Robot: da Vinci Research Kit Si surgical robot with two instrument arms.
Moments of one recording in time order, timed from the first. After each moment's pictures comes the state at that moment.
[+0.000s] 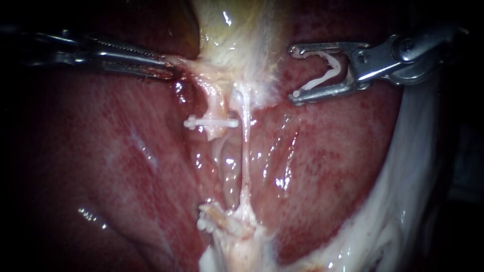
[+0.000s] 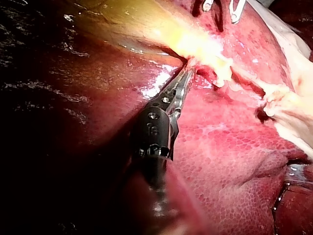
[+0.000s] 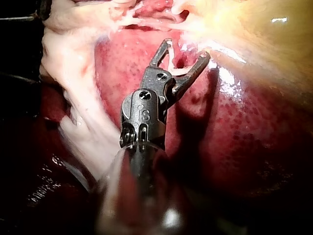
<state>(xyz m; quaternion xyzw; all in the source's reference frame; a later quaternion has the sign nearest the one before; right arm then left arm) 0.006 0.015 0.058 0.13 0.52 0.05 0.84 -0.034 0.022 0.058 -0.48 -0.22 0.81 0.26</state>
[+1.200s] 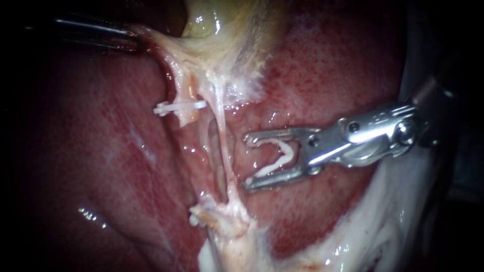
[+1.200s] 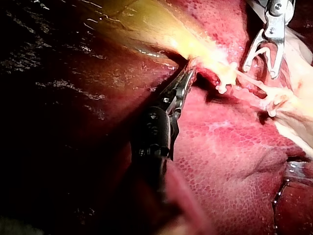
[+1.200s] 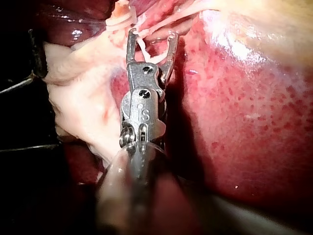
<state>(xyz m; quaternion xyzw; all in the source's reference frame) 0.015 0.001 0.063 0.29 0.52 0.11 0.79 -0.030 0.025 0.052 -0.49 -0.20 0.80 0.27</state>
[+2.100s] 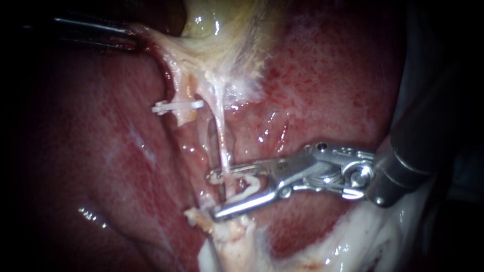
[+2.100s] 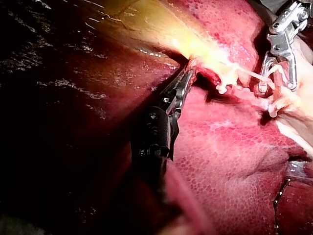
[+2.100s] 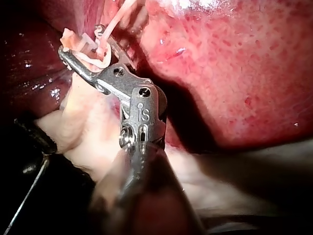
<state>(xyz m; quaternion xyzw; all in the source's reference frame) 0.019 -0.002 0.063 0.47 0.58 0.19 0.64 -0.030 0.026 0.052 -0.49 -0.20 0.80 0.27</state>
